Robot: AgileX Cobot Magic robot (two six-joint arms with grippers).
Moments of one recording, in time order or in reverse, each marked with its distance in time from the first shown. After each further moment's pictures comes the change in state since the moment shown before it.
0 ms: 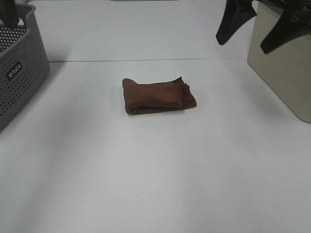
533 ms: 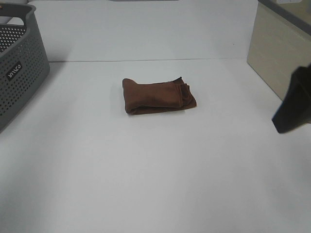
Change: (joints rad) left arm 0.000 -0.740 0.694 -0.006 -0.059 -0.001; right arm 0.000 -0.562 0.640 -0.093 -0.092 -0.003
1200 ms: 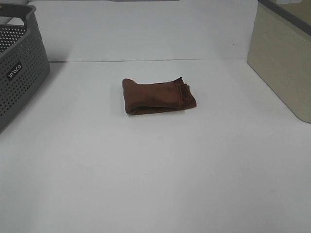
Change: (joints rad) left arm 0.000 -0.645 0.334 -0.125 -0.047 0.222; right arm 0.000 -0.711 0.345 -0.048 -0.010 -0.125
